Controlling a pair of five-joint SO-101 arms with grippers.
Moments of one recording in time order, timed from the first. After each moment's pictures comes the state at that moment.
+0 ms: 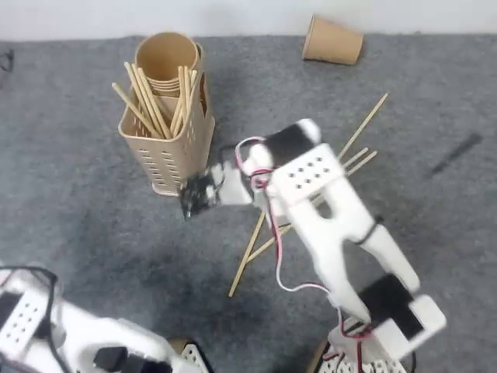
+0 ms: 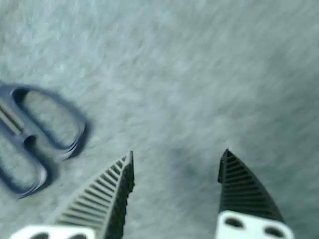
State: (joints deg) left arm -73.5 -40.9 67.3 48.4 -11.6; right arm -36.7 -0.3 -2.7 98.7 77.4
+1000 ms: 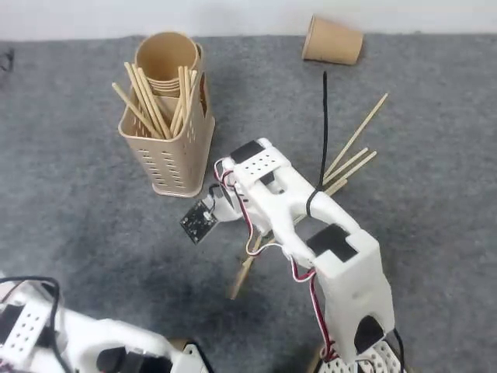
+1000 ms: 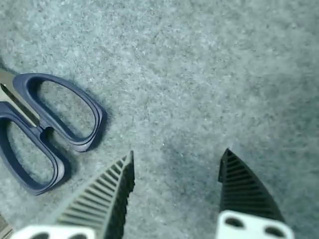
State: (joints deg) left arm -76.7 -40.6 71.3 43.4 -16.9; right arm -36.9 30.5 -3.1 81.8 92.8
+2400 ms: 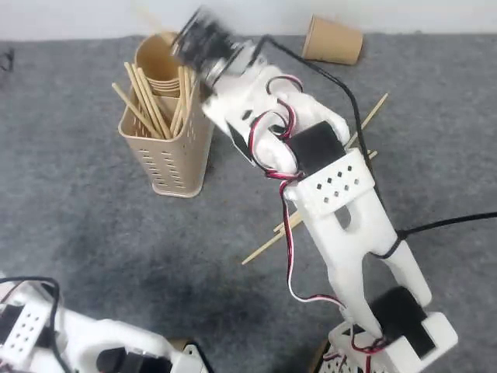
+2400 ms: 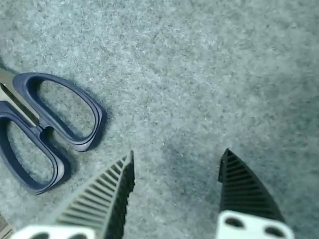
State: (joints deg) left arm -76.7 -40.6 71.3 43.3 -16.9; right arm -35.2 -8.0 -14.9 51.2 15.3
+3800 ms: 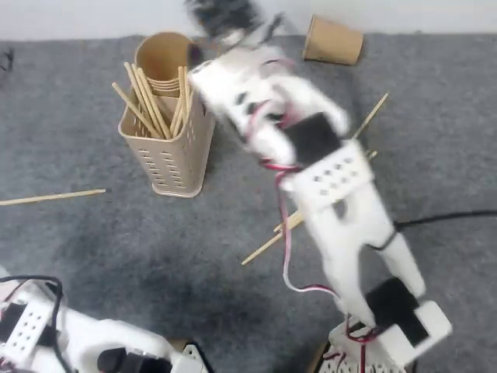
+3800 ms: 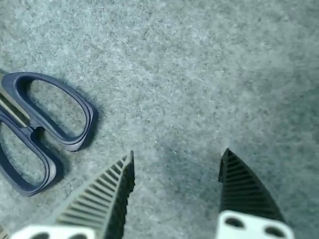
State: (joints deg) left arm -75.6 -40.6 72.2 43.3 -16.9; right arm -33.0 -5.4 -23.0 53.4 10.3
